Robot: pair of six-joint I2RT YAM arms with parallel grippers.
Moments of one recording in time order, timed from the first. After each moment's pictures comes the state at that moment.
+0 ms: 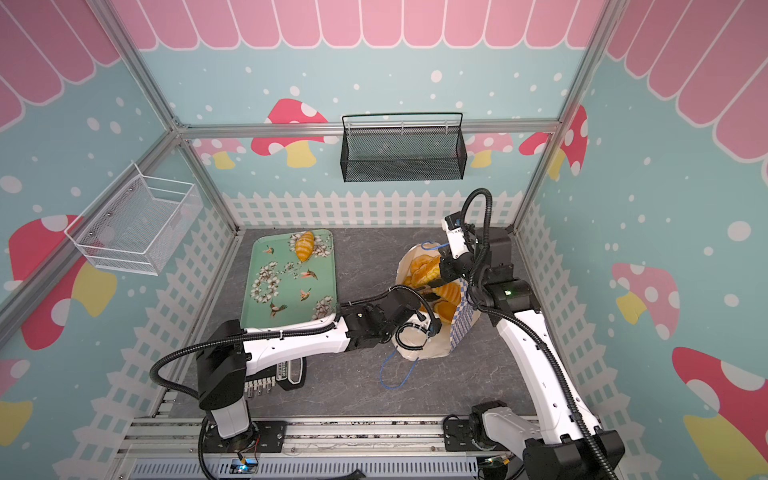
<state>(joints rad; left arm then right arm) -1.11 1.84 1.43 -0.26 -0.57 1.19 0.20 1.12 1.24 -0.53 -0.22 -0.15</state>
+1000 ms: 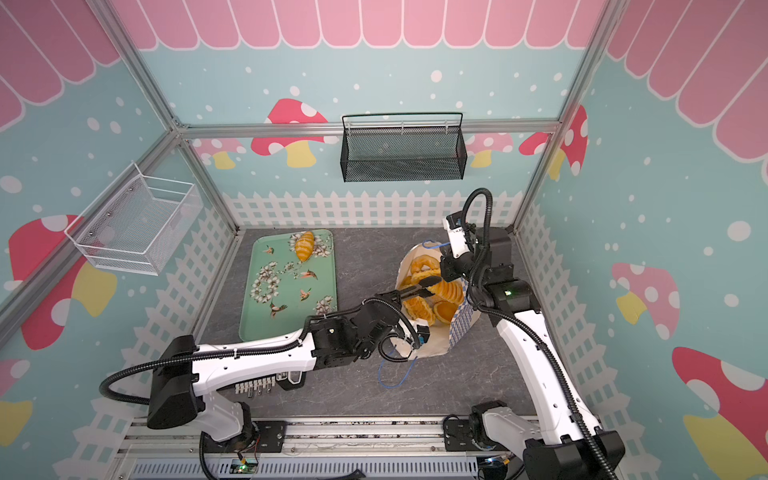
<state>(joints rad) -1.18 1.59 1.25 -0.19 -0.69 1.28 0.21 1.12 1.24 -0.53 -0.19 -0.13</state>
